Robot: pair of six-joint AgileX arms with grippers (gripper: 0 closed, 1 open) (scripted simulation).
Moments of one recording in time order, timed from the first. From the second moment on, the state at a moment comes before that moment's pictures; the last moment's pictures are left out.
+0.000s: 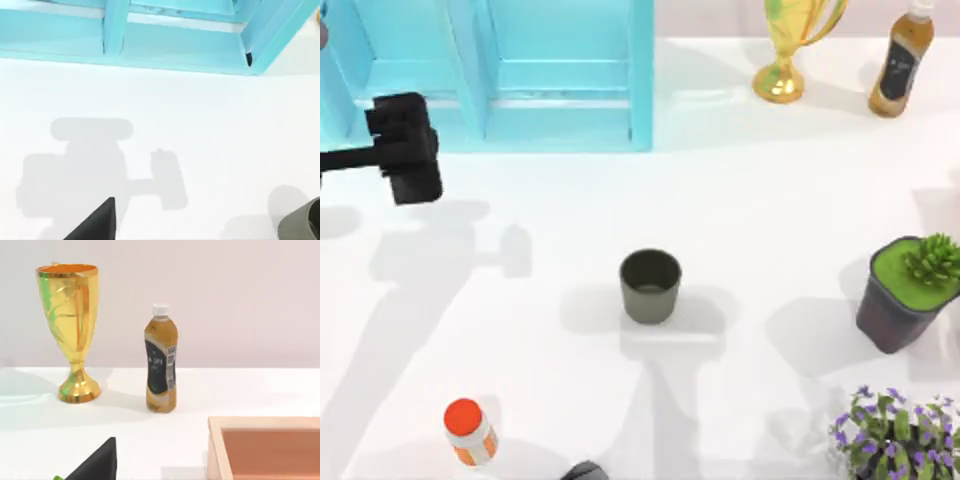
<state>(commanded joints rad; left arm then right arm) -0.30 0.96 0.94 -0.63 0.00 -0.30 0.00 0.00 0.00 0.00 0.00 0.00</state>
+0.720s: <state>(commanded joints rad) -0.66 2.07 2.04 -1.35 0.00 -0.64 0.00 0.00 0.00 0.00 0.00 0.00</state>
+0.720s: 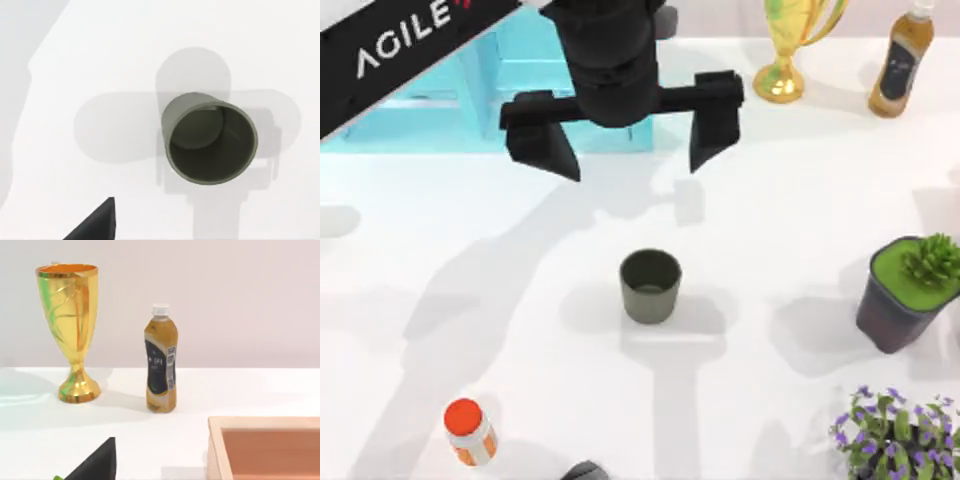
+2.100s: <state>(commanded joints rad) -0.75 2.35 1.96 -1.18 0.00 -0.72 0.00 0.00 0.00 0.00 0.00 0.00</state>
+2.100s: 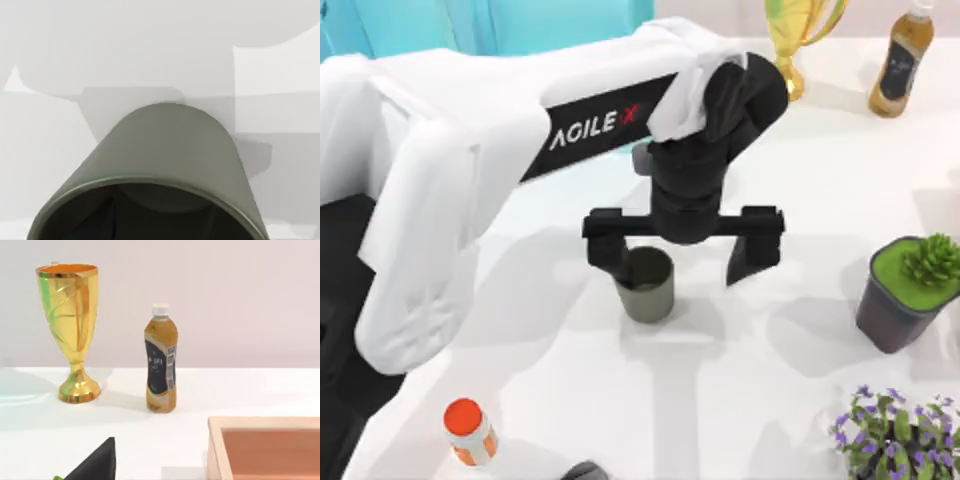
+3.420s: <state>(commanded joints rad) -0.75 2.35 1.91 -1.13 0.00 -0.72 0.00 0.00 0.00 0.00 0.00 0.00</state>
